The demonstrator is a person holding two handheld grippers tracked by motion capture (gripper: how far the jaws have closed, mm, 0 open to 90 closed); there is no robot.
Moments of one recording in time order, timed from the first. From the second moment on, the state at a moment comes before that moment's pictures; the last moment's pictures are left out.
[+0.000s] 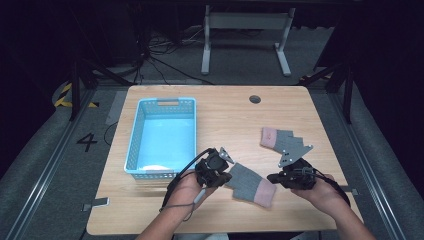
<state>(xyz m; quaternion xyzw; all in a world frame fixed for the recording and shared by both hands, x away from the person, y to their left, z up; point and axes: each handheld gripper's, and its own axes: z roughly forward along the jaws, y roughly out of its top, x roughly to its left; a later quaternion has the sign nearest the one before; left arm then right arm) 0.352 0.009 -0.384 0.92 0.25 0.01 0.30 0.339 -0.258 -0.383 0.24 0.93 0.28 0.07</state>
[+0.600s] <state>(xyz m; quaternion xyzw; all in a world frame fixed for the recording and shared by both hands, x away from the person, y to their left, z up) 0.360 0.001 -0.392 0.92 0.25 0.01 0.30 0.330 -0.242 -0.406 0.21 0.94 0.26 0.05</state>
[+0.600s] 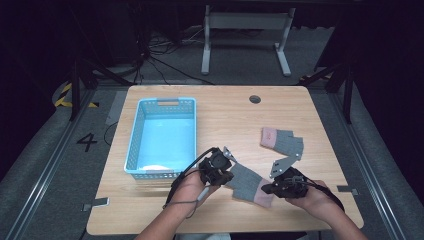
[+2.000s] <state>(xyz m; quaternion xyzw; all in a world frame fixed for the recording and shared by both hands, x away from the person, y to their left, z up) 0.362 0.006 -0.393 0.92 0.26 0.00 0.29 0.341 -0.244 -0.424 0.22 0.95 0.22 0.04</state>
